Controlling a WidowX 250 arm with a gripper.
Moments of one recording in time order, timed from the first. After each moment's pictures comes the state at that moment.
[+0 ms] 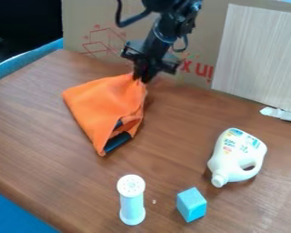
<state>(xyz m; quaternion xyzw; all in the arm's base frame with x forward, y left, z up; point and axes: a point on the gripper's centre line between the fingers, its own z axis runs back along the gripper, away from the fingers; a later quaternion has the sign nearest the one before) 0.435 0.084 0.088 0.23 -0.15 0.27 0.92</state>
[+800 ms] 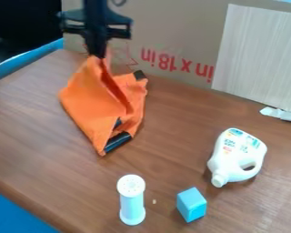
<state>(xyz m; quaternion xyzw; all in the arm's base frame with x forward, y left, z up) 0.361 0.124 0.152 0.09 -0.16 0.27 0.94</state>
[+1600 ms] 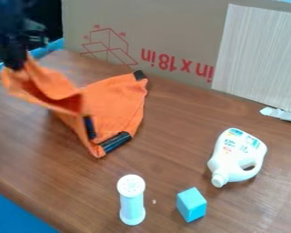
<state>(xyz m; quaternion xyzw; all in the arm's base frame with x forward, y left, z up) 0.263 0.191 0.158 0.09 -0.14 0.26 0.95</state>
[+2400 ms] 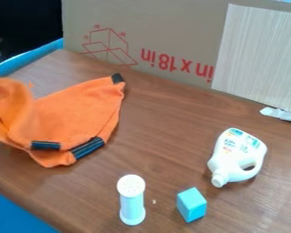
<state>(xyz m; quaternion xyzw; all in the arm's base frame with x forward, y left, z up) 0.211 0.227 0.153 0.09 -0.07 0.26 0.96</state>
